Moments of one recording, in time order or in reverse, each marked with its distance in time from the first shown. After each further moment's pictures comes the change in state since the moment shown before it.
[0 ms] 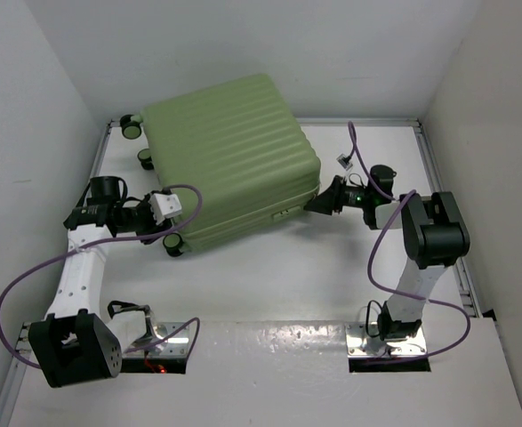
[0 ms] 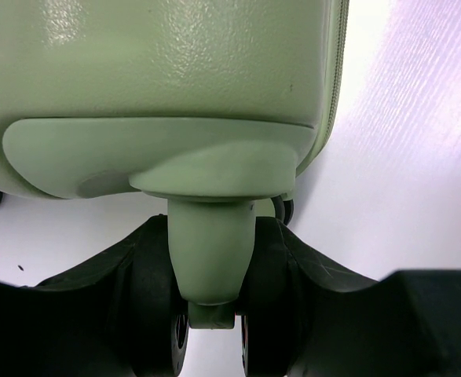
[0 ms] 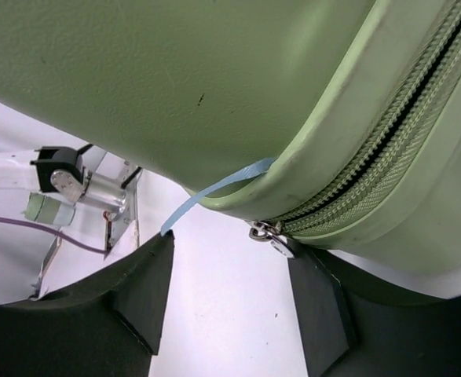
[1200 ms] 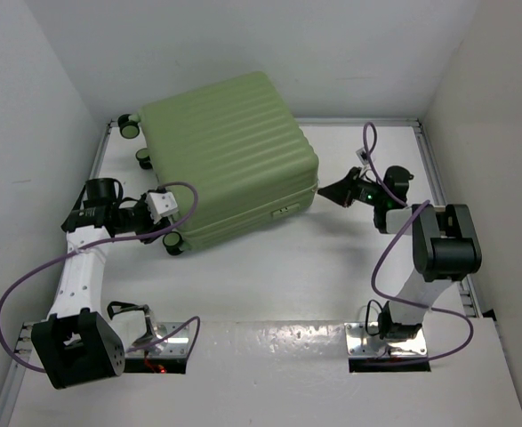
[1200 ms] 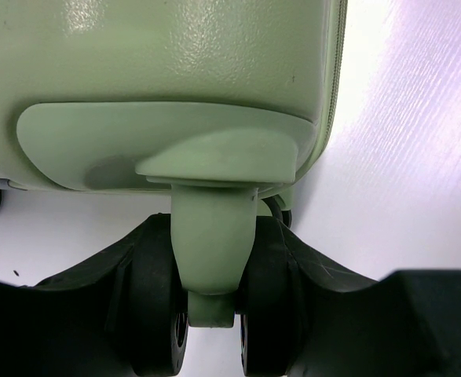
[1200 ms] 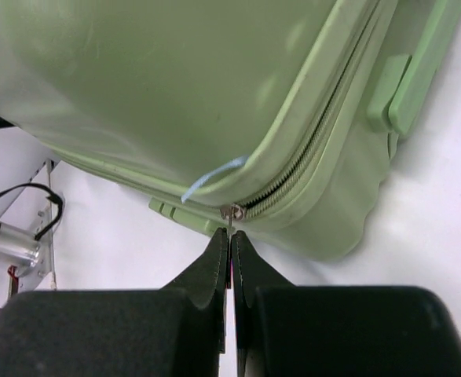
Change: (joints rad) left arm 0.048 -0.008 -0.024 0.039 0.064 -0.018; right arm -0.075 -0.127 -0.079 0.080 0.189 -0.095
